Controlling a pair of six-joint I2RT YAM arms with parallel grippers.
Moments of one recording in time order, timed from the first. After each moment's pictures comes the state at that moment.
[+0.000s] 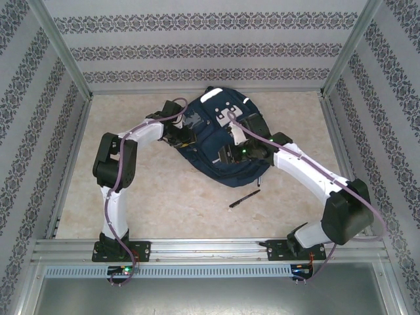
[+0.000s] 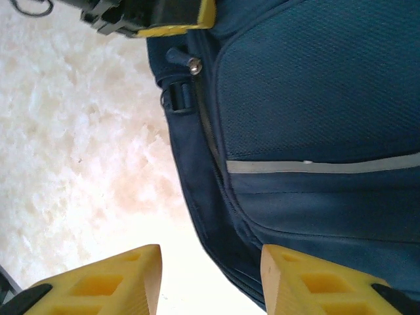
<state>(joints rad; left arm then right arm) -0.30 2.09 1.52 -0.53 0.38 -0.60 0.54 1.47 1.14 -0.62 -0.31 0.27</state>
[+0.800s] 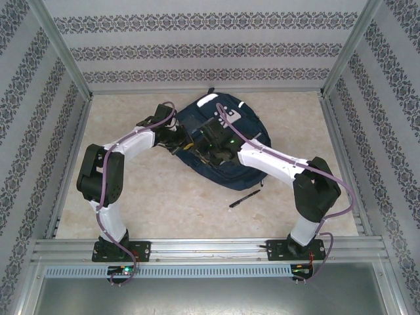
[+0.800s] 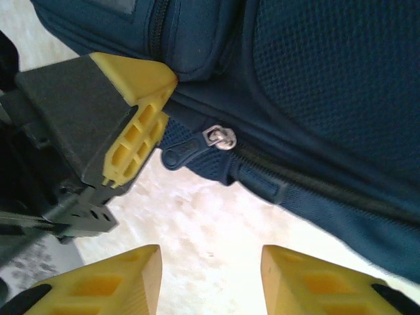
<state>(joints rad) -0.31 1.86 1.30 -0.43 0.48 -0.98 0.77 1.74 1.34 -0.51 -0.11 1.40</state>
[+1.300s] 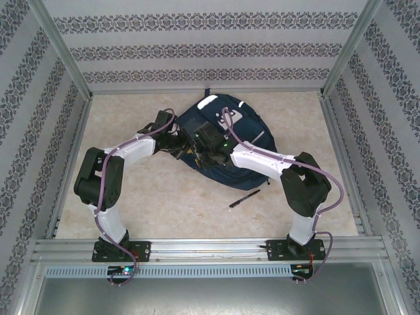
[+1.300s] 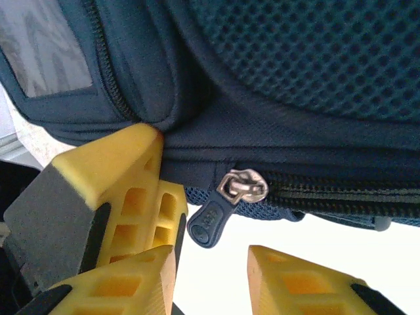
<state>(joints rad) -0.33 1.81 1.17 -0.27 0.52 -1.17 0.78 1.84 1.32 -0.37 -0.07 1.83</state>
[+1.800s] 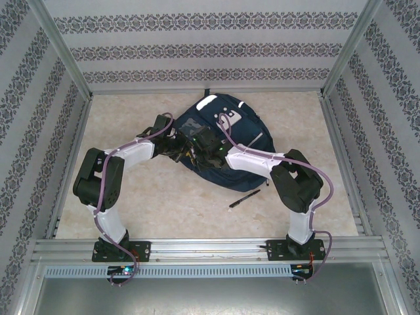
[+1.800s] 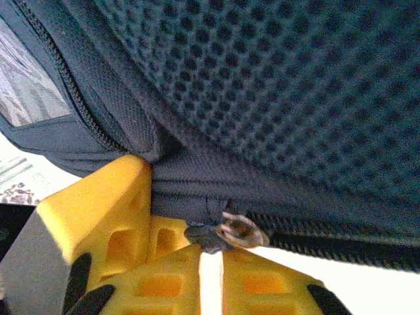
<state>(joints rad) -0.33 1.80 1.11 -0.20 0.50 -1.23 0.78 1.90 1.28 -0.25 -0.06 1.93</state>
